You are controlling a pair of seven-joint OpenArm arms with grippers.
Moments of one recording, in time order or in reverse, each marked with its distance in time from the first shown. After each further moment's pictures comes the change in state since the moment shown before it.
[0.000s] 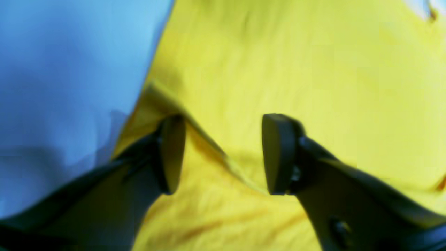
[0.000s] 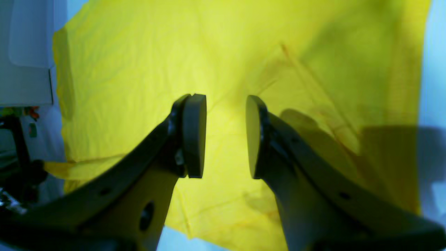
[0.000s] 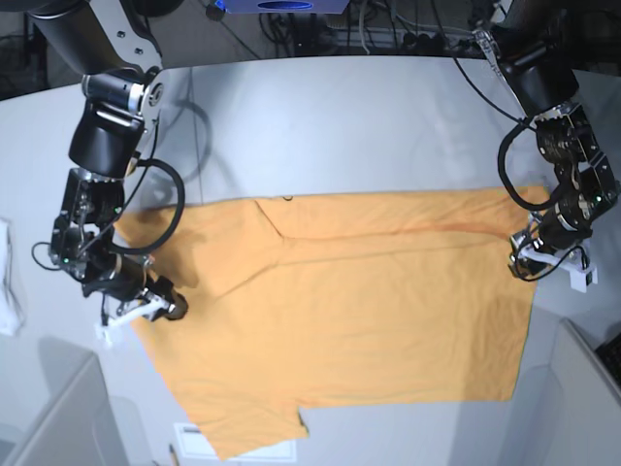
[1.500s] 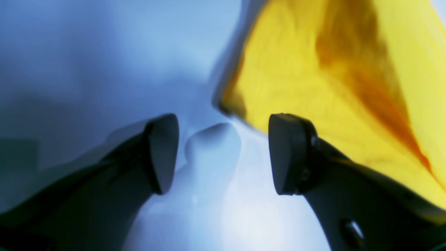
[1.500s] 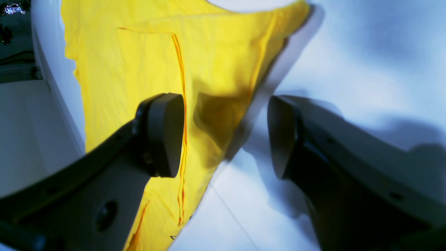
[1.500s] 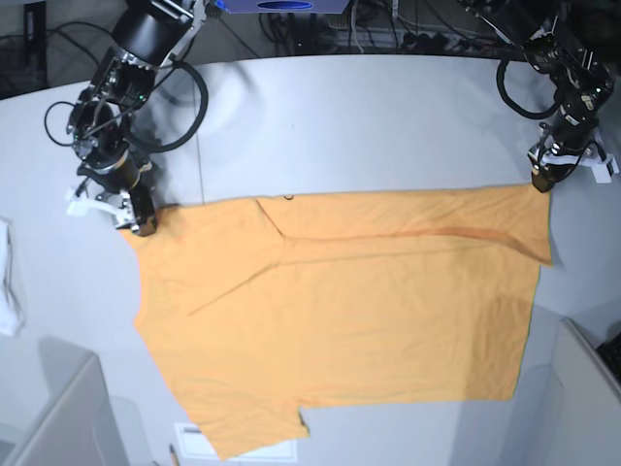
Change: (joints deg) left arm 15.3 9.1 -24.0 1.0 -0.4 -13.2 -8.1; right arm -24.8 -12.7 15.3 21.2 8.0 -22.6 11.8
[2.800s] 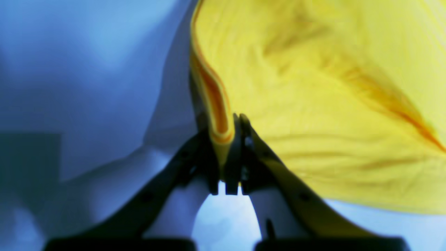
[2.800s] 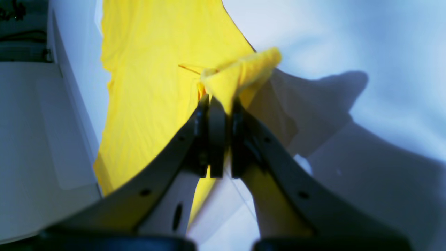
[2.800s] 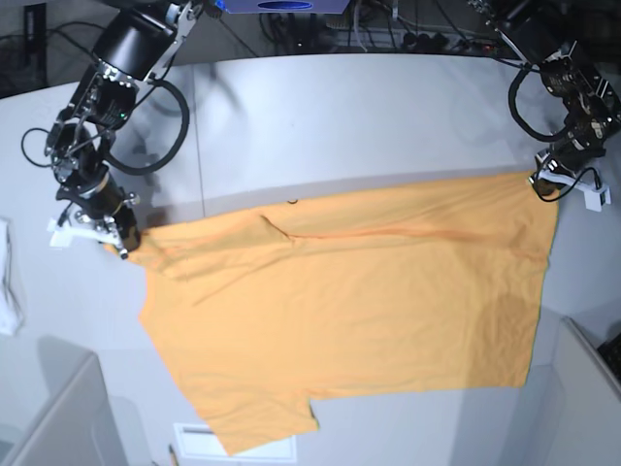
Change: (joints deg) left arm -2.3 -6.2 7.5 -1.7 -0.4 0.1 9.0; right arm 2.4 3.9 -2.6 5.2 -0.2 -0.8 -5.3
